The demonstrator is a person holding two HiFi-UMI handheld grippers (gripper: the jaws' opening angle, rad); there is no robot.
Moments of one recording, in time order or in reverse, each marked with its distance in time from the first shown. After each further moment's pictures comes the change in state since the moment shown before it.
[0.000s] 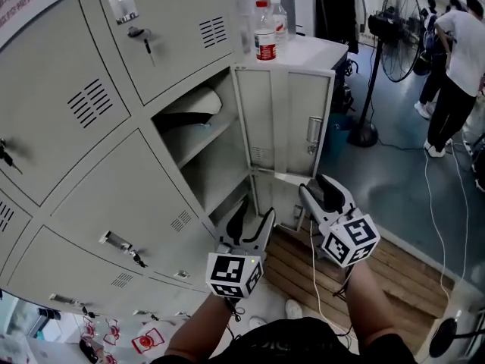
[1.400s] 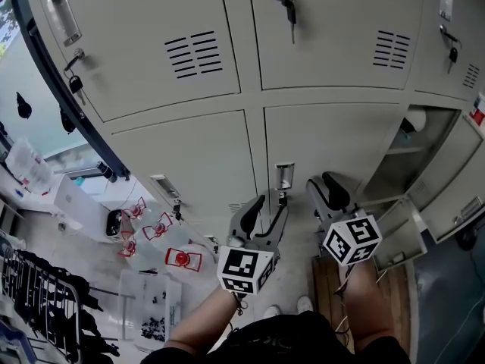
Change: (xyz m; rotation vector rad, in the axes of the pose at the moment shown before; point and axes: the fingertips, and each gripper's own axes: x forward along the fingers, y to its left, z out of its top) left arm -0.303 0.218 0.016 0.032 -0.017 0.765; right arm 0.148 0.396 -0.064 0.068 0.115 0.734
